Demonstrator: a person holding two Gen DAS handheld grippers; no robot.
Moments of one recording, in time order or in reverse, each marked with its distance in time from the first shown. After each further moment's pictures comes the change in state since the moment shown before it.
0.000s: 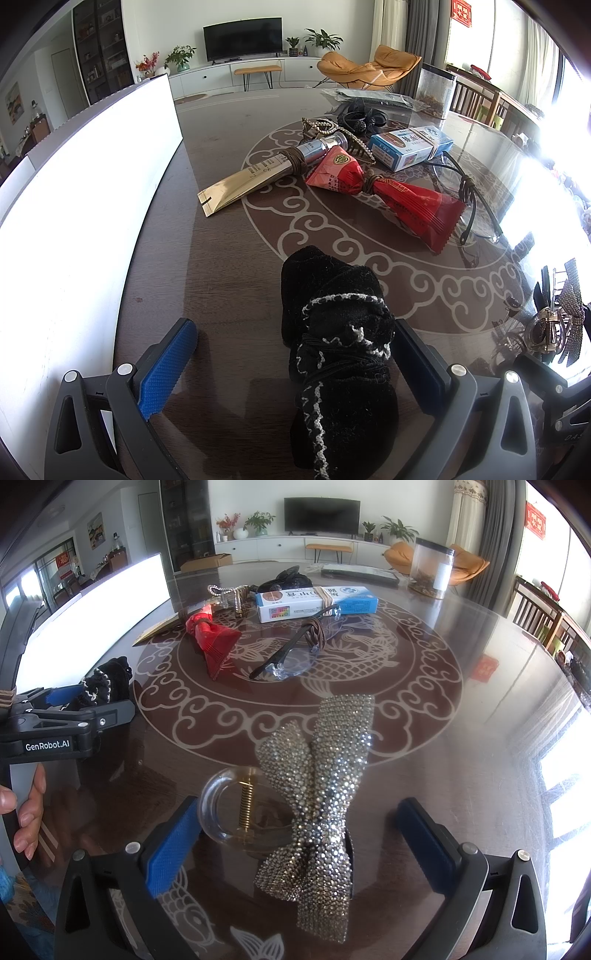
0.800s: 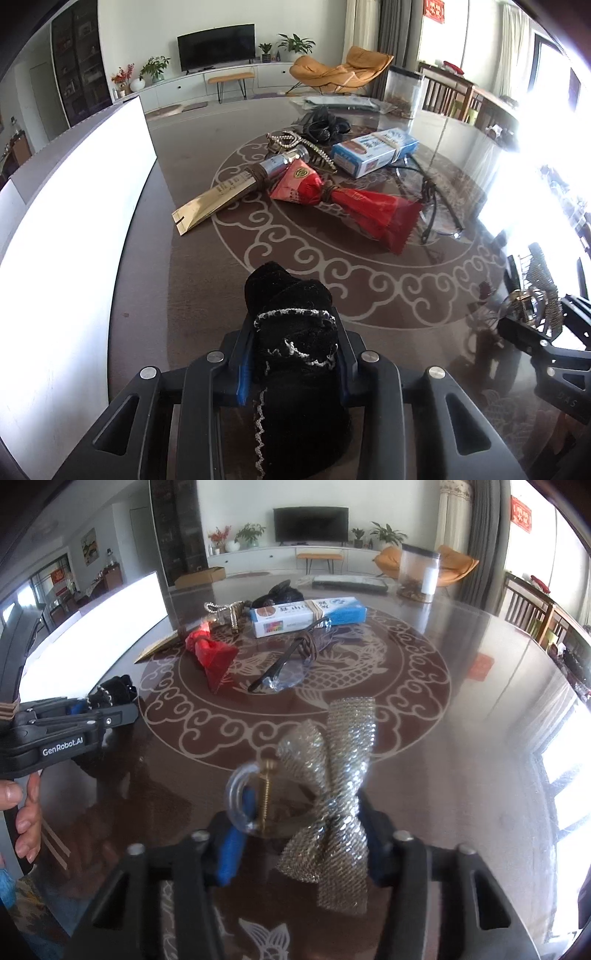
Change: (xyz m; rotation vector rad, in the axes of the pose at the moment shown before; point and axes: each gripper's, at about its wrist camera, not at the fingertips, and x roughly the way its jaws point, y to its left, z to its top) left arm -0.023 -0.009 0.002 0.057 -0.034 -0.095; right arm -0.019 -0.005 -0.005 0.072 -0.044 0.024
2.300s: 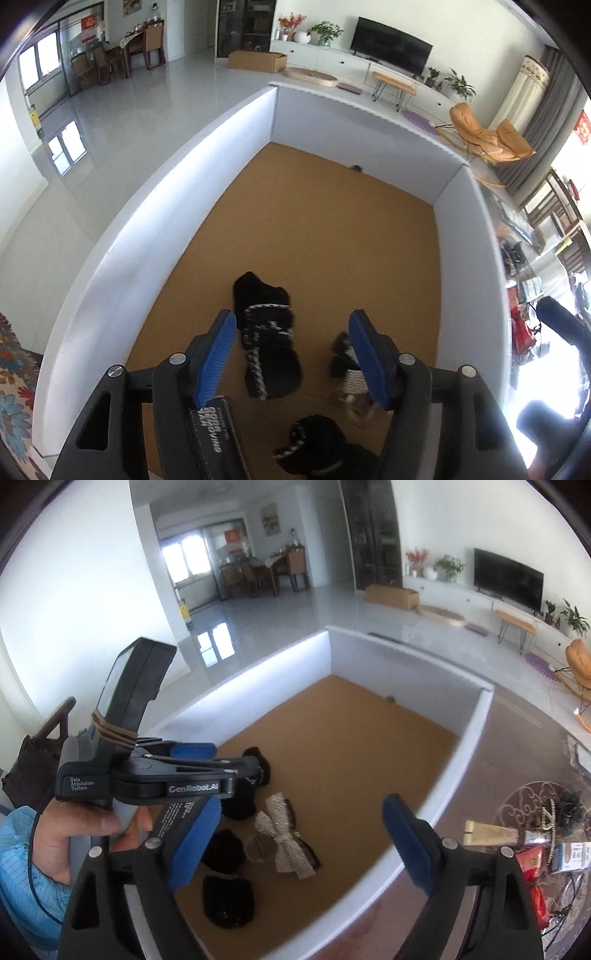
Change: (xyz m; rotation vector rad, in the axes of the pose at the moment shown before) left arm -0.127 0.277 -0.026 -0.514 0.054 0.219; right arm -0.009 0.334 0.143 -0.441 -0.067 0.516
